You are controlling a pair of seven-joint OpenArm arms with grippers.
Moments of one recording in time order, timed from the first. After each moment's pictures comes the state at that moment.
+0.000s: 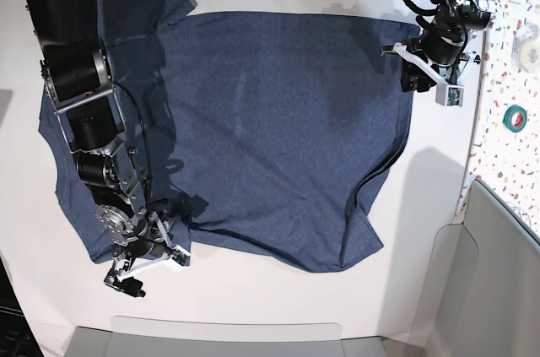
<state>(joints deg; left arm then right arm) 22.0 -5.8 -24.9 115.0 -22.4 -19.8 54.1 45.7 13.8 -28.4 35.1 -41.3 7.7 -7.1</state>
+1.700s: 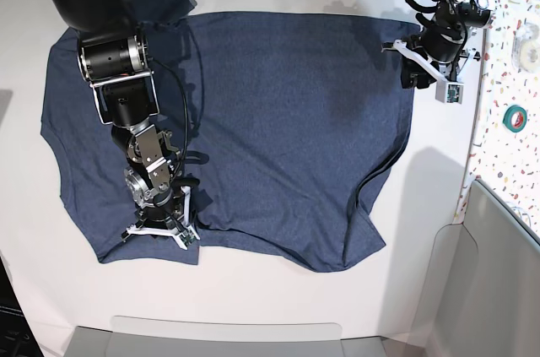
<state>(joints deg) 23.4 -5.8 -24.9 115.0 -22.4 -19.8 53.7 39.3 4.8 -12.2 28.4 -30.8 3.0 -8.6</state>
